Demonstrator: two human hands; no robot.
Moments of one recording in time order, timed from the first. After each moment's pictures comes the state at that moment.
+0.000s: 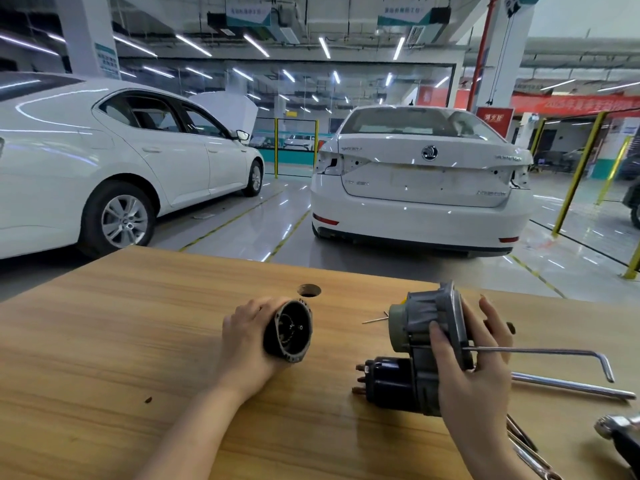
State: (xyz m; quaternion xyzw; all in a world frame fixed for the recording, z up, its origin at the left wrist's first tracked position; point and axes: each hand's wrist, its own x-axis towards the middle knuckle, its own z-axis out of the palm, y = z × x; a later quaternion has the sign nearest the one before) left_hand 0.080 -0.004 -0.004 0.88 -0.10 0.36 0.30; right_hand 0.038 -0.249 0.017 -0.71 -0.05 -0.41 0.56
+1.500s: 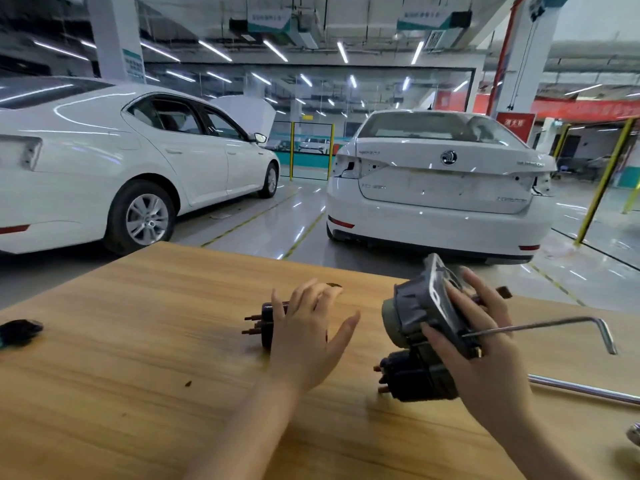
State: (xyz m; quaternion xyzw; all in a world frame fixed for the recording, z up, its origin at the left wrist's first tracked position) left_hand 0.059 -0.037 0.021 0.91 -0.09 0.33 0.22; right_hand 0.034 -0.239 0.043 -0.78 -0.22 -0.40 0.43
